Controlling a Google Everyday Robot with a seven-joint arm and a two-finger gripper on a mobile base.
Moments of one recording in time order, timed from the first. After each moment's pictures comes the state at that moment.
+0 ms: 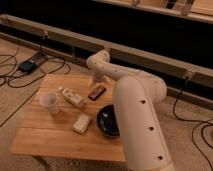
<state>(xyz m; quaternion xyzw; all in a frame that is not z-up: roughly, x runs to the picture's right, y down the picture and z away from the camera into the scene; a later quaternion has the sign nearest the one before) -0.034 -0.007 0.985 -0.16 -0.21 -0.73 0.63</state>
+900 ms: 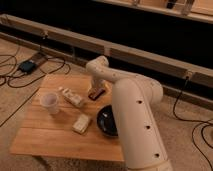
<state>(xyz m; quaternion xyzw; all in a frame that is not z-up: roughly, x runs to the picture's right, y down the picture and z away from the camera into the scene) -0.042 0.029 1.000 -0.18 -0.23 -0.72 0.63</state>
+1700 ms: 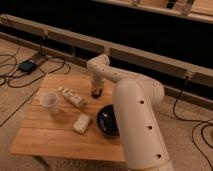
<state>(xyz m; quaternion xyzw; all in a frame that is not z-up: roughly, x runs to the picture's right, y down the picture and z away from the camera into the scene) -0.049 0.004 0.990 -0.15 -0.24 -0.72 0.64</state>
